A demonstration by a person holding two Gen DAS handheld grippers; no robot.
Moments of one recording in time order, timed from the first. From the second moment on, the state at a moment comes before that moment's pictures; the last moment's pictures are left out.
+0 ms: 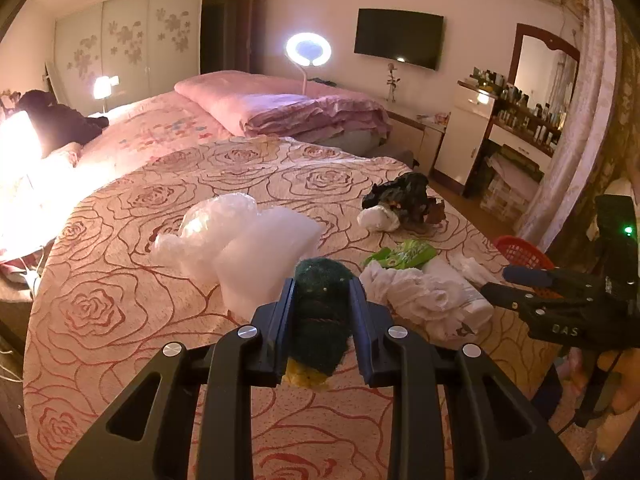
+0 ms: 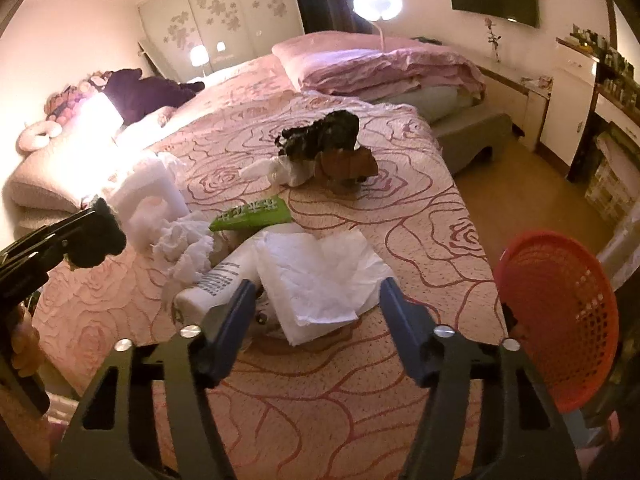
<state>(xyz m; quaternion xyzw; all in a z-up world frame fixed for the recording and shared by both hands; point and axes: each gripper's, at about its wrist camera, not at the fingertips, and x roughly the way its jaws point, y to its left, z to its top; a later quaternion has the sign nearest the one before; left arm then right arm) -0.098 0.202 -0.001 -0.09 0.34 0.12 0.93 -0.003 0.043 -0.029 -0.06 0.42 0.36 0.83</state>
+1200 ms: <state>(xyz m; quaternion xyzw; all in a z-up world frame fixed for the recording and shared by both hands) -0.096 0.186 -0.001 -0.08 0.34 0.11 0.93 0.010 0.039 -0.026 -0.04 0.40 0.37 0.84</state>
